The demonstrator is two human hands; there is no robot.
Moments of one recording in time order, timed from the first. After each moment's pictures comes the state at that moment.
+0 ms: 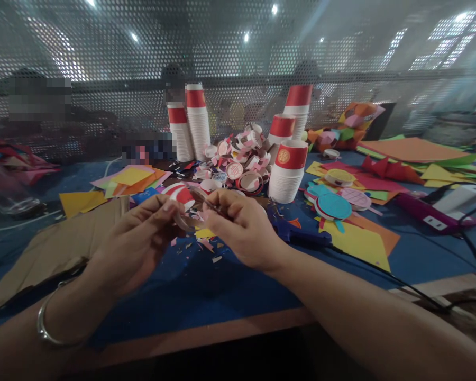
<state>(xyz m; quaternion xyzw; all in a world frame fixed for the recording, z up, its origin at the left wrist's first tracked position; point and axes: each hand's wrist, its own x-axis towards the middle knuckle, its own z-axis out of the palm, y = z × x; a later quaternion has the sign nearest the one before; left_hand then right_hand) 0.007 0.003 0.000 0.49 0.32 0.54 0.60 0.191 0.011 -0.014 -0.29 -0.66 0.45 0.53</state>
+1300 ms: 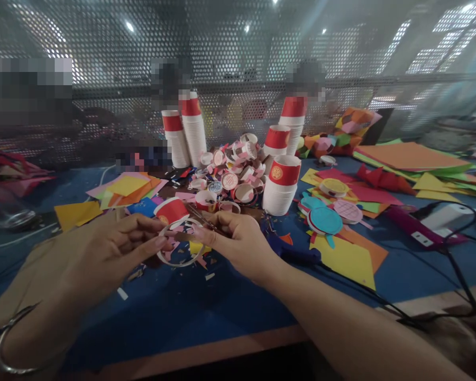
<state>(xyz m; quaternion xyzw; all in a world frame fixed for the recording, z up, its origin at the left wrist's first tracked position) -0.030 0.012 0.023 0.64 0.46 0.44 0.44 0.200 0.020 -0.007 -0.39 -0.60 0.53 0.46</state>
